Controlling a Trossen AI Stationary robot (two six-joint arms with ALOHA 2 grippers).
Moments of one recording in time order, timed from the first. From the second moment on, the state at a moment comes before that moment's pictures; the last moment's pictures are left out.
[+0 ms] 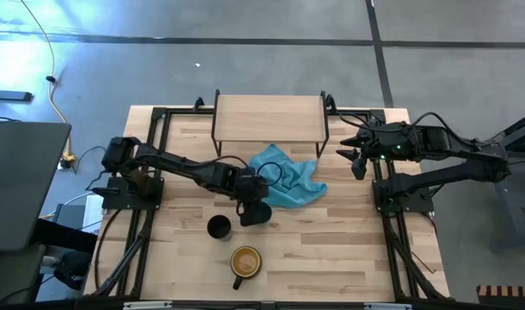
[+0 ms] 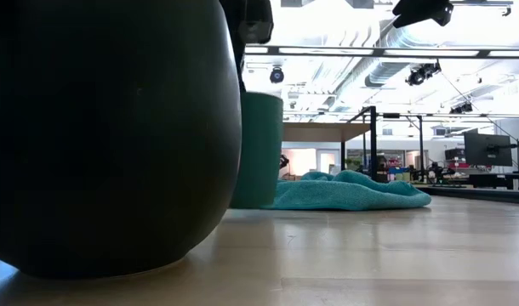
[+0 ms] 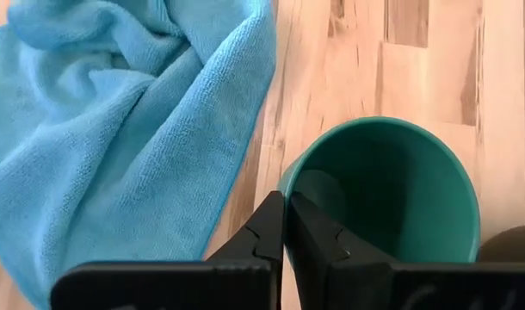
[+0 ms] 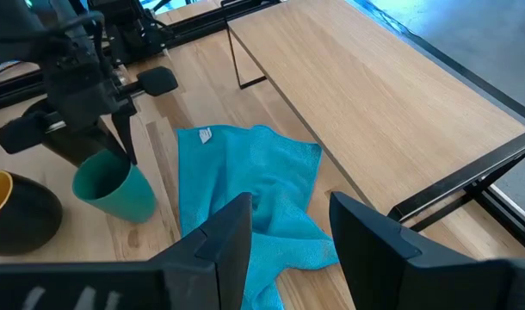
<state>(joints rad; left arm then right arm) -0.03 1.75 1.30 -0.61 -0.07 -0.25 -0.03 0.81 1.09 -0.89 0.28 0.31</state>
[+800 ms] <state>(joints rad) 0.21 1.74 1.82 -1.14 -0.15 -0.18 -0.03 0.81 1.09 -0.89 0.28 0.31</state>
